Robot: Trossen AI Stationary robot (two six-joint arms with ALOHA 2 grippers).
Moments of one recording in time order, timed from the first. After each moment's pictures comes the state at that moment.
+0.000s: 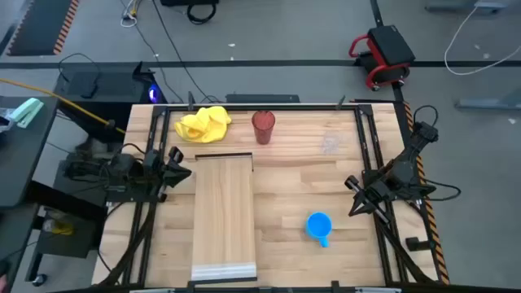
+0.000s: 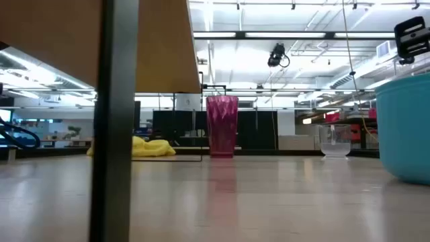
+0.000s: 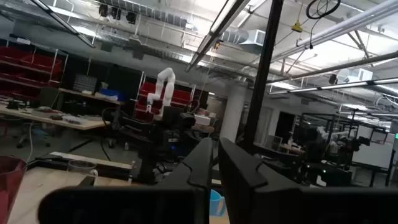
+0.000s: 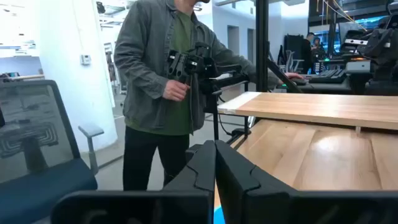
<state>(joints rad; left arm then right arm) -0.22 0.02 0.02 0.39 -0.15 -0.20 0.79 0.02 0.01 0.08 0.16 0.06</state>
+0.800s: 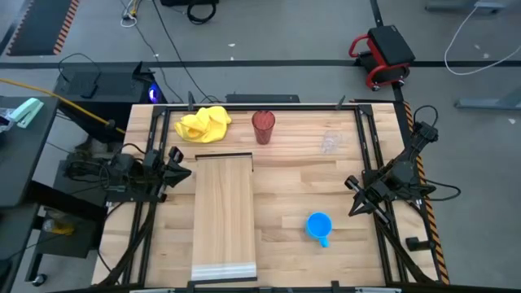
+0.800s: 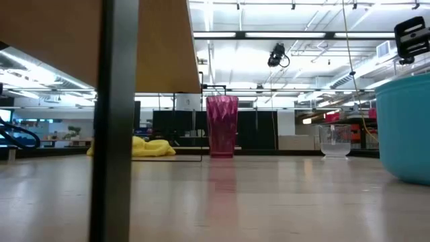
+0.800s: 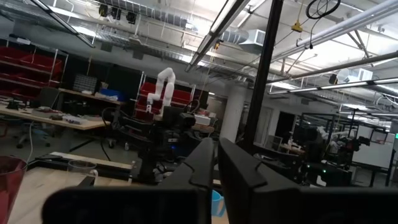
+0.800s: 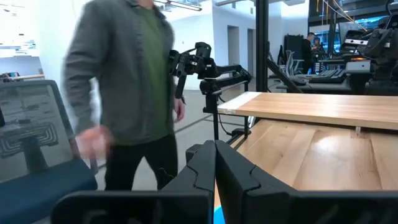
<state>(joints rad) -0.22 0.02 0.02 0.39 -0.15 -0.20 0.79 0.02 0.01 0.08 0.16 0.06</state>
